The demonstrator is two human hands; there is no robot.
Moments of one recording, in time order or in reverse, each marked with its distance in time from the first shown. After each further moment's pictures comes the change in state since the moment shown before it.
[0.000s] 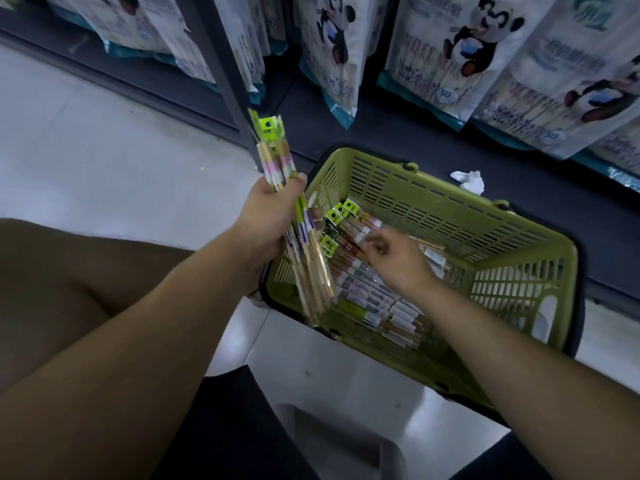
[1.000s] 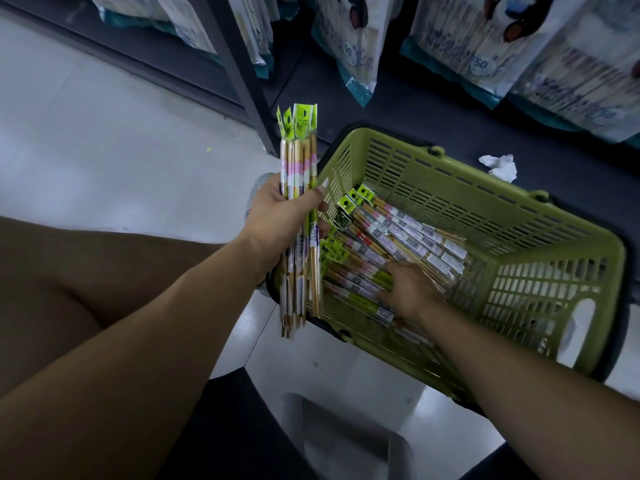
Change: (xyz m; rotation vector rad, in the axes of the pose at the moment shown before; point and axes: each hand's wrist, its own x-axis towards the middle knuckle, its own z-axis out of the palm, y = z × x) left_hand -0.002 -0.015 -0.016 0.150 -0.117 0.045; right_hand 0.002 0.067 0.039 -0.503 -0.301 0.131
